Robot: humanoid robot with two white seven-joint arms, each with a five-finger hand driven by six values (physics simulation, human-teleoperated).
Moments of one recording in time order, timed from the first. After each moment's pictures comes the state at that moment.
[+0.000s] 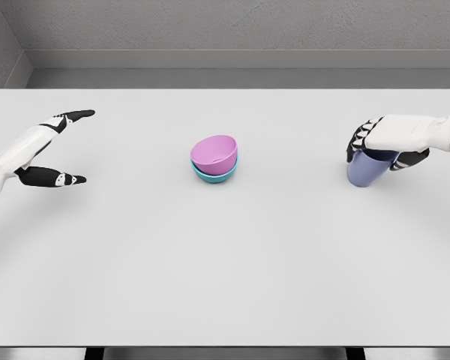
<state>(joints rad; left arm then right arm) -0.20 0.64 -0.08 -1.38 -0.08 -0.61 -0.40 -0.85 -0.92 0.83 -1.32 0.39 -0.61 0.61</state>
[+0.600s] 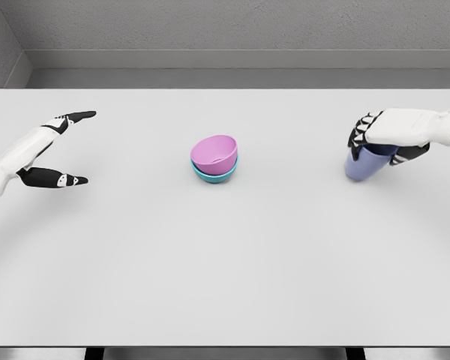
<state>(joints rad) -0.20 0.62 -0.08 -1.37 -0.08 -0.61 -0.41 -0.86 -0.92 0.82 -1.33 0.39 -0.61 0.61</state>
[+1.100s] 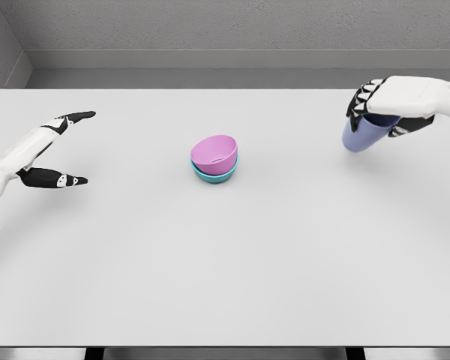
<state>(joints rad) -0.20 0.62 -0.07 -1.37 -0.08 -0.61 -0.41 -0.94 -0.90 0.79 -1.33 0.35 -0.61 0.61</state>
